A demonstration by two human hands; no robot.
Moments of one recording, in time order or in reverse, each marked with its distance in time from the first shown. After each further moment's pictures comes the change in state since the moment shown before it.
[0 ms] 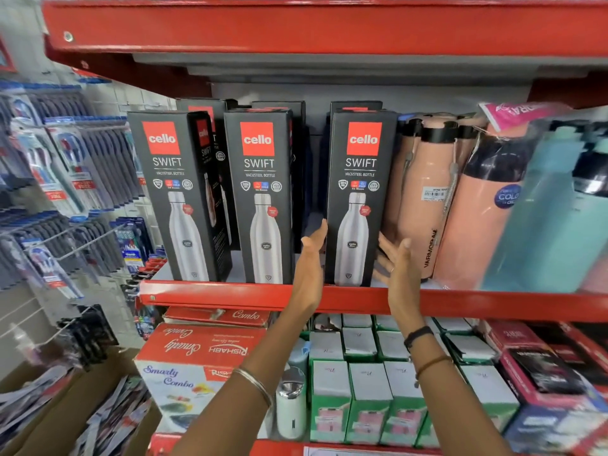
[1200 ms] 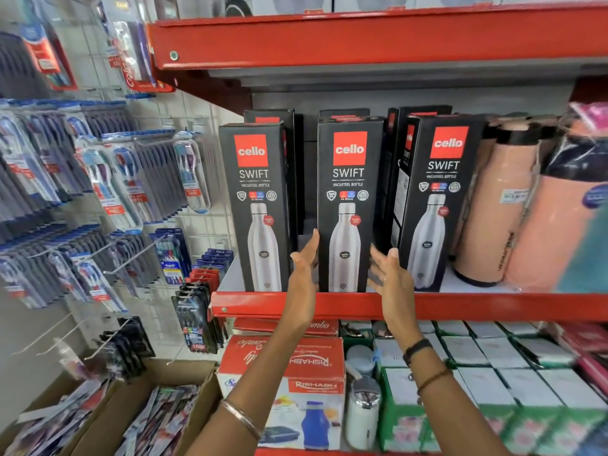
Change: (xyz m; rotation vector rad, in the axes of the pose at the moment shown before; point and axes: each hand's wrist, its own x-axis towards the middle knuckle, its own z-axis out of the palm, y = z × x) left_hand -0.017 0.002 -0.145 -0.011 -0.066 0.063; right_hand -0.038 0.017 0.135 -0.036 -0.023 0.016
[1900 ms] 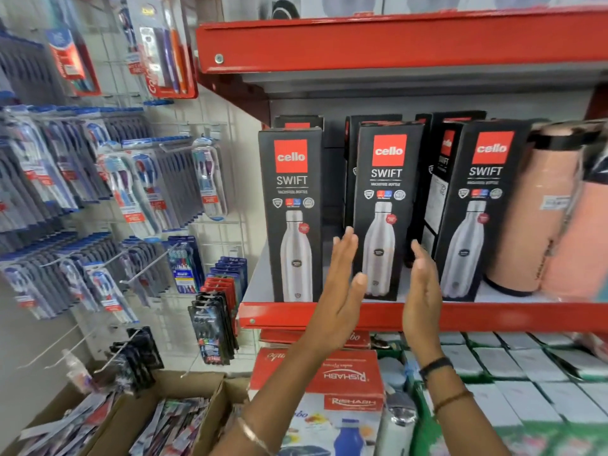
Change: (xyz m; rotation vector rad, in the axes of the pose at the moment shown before) left_hand -0.014 0.002 -0.026 0.297 -0.162 0.335; right_hand -0.006 0.011 0.034 -0.088 0.168 -0.271
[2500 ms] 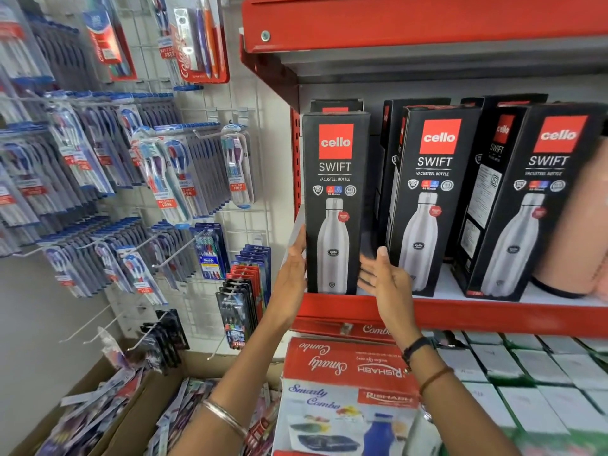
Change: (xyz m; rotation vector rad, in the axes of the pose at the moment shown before) left_hand -0.011 -0.037 -0.100 -0.167 0.156 -0.320; right_hand -0.014 0.010 0.081 0.132 -0.289 0.303
